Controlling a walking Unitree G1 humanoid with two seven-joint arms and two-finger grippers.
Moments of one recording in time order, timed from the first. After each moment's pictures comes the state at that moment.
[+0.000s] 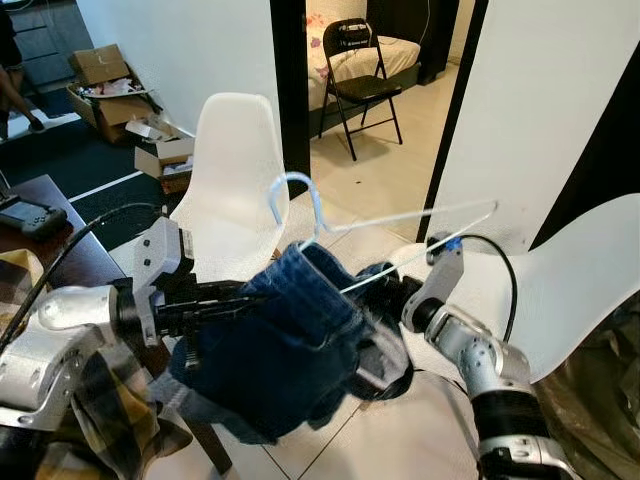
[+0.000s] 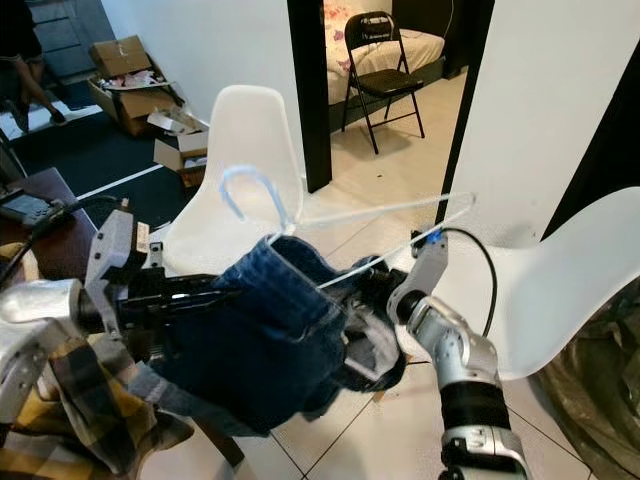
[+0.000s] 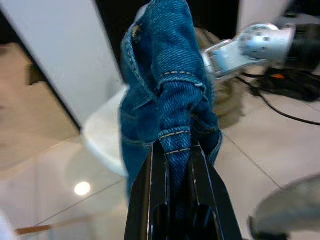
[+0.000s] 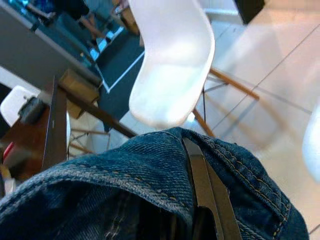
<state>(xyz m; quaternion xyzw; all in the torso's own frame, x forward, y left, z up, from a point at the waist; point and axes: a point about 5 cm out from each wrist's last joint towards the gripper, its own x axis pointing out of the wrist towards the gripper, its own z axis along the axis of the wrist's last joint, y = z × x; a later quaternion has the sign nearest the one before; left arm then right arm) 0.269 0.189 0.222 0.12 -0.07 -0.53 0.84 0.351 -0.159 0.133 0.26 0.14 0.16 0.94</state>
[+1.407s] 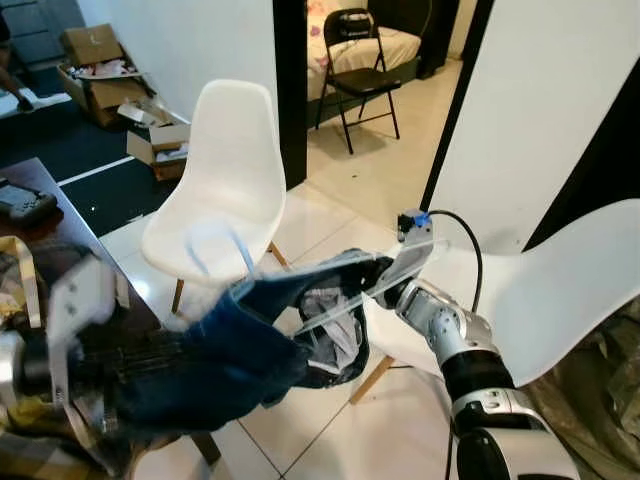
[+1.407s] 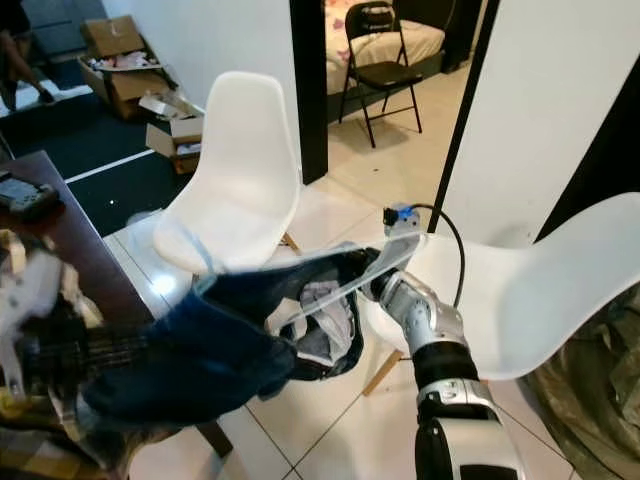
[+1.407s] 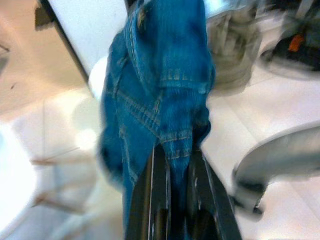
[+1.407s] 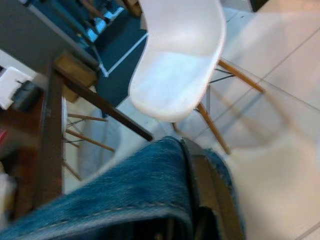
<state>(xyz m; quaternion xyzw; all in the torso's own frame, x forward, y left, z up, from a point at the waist) 0.222 0.240 0.232 0.18 0.02 -0.51 0.84 0.371 -0.137 0.134 0.23 0.15 0.18 0.94</state>
